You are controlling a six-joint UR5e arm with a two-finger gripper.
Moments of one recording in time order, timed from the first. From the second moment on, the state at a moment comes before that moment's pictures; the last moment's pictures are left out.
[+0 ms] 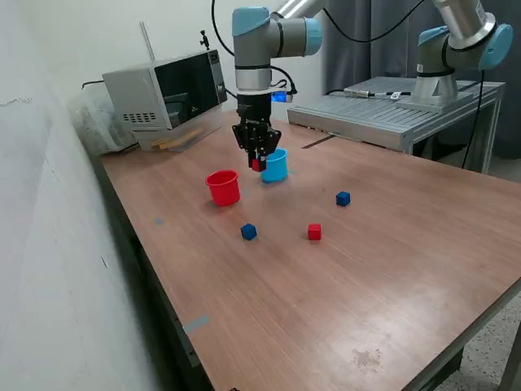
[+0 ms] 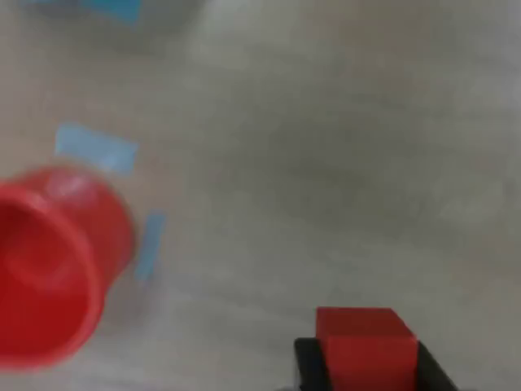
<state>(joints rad) -0.10 -0.84 1.28 -2.17 -1.58 2.79</state>
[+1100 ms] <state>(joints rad) -0.27 -0.71 1.06 -2.15 -1.59 2.90</state>
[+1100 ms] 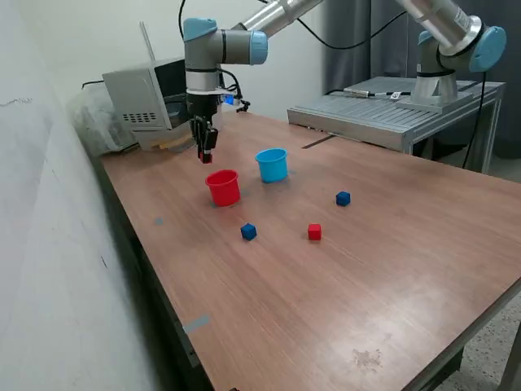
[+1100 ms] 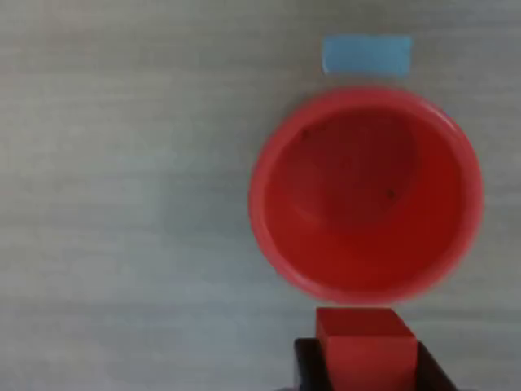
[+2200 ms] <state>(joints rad) -0.27 -0.81 1.22 -2.15 -1.63 2.90</state>
